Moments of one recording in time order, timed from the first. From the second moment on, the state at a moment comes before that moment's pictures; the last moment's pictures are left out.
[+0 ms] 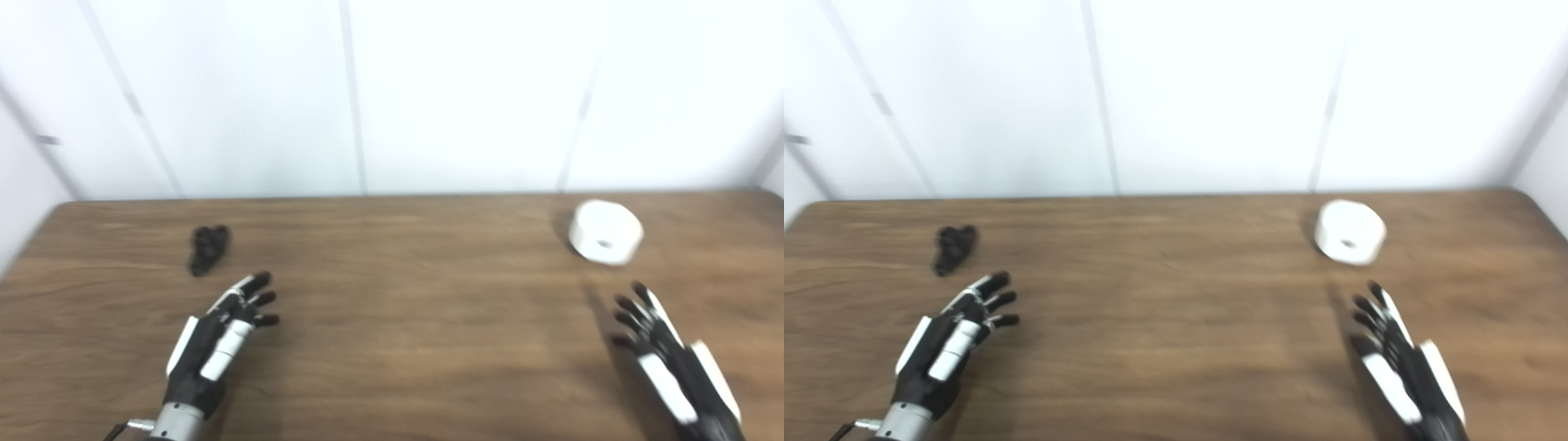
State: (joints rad) left arm 0.08 0.26 0.12 -0.20 -0.11 0.01 -0.17; right arm 0.18 -0.27 -0.07 -0.23 -0.05 0.00 0.06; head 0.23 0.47
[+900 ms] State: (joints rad) left arm -0.12 0.33 0.28 -0.56 1.00 0.22 -0.17; right arm 0.13 -0.28 -0.09 -0.12 0.00 -0.08 0.06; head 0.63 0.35
